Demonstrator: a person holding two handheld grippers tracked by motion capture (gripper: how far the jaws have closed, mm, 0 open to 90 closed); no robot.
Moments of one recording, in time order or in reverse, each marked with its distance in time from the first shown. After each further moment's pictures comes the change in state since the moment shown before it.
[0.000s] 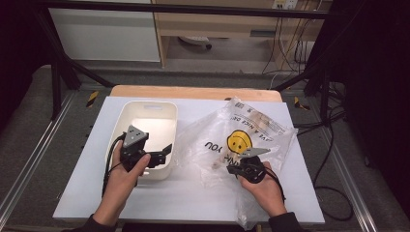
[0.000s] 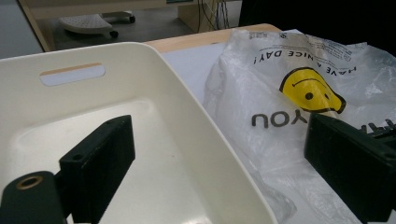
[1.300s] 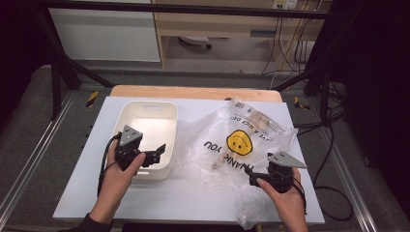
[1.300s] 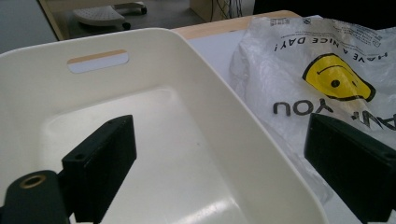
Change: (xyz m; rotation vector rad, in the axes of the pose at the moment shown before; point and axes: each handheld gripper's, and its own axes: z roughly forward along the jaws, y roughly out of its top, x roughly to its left) left arm 0.015 -0.006 0.002 0.044 0.038 0.022; right arm -0.006 -0.022 -0.071 -0.291 -0.301 0.077
